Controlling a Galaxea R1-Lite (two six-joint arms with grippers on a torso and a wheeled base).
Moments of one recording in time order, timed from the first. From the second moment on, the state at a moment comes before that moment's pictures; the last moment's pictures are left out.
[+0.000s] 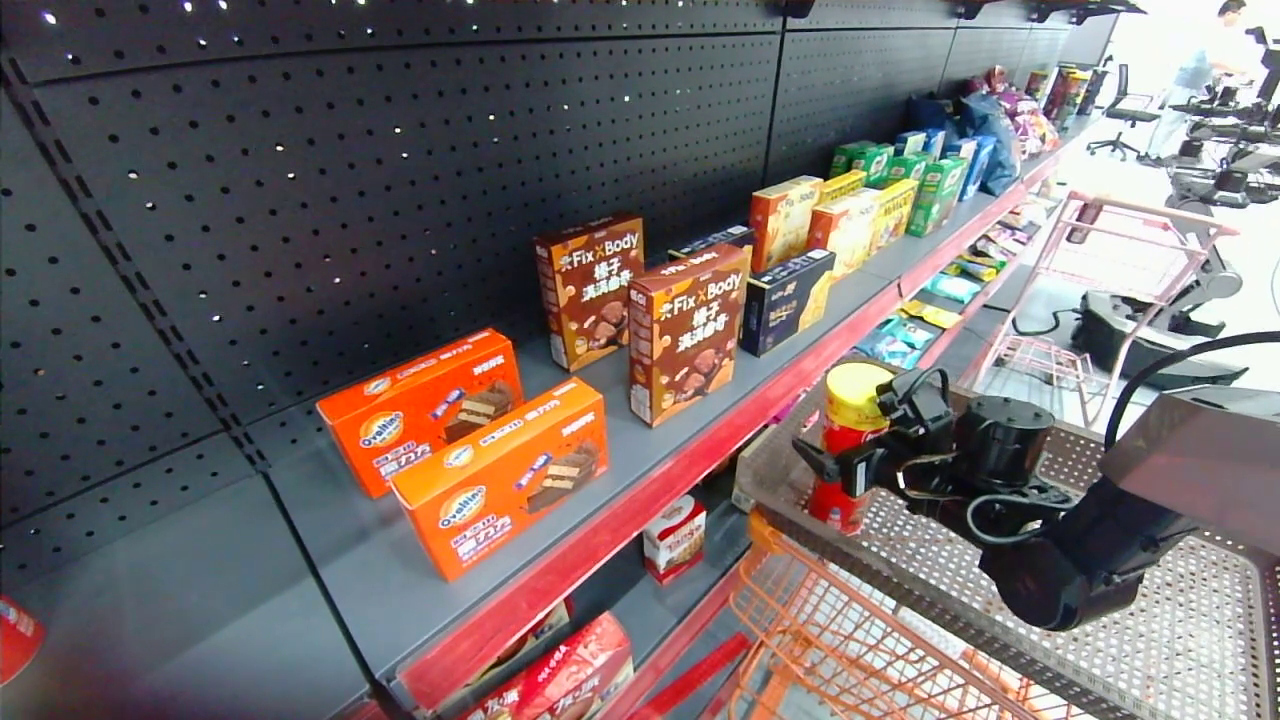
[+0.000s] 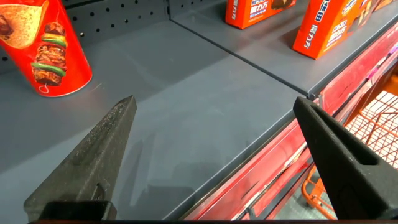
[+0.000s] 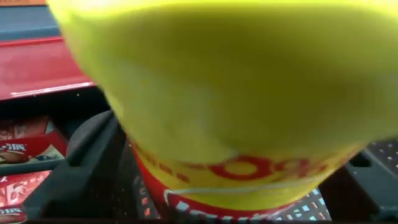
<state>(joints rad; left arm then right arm) 0.00 0.01 0.00 0.00 0.09 -0.04 0.27 2.20 -0.81 -1.34 0.22 -0.16</state>
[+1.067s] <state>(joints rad) 0.00 0.01 0.00 0.00 0.09 -0.04 0.21 1.89 -0.76 -1.07 0.23 -0.15</state>
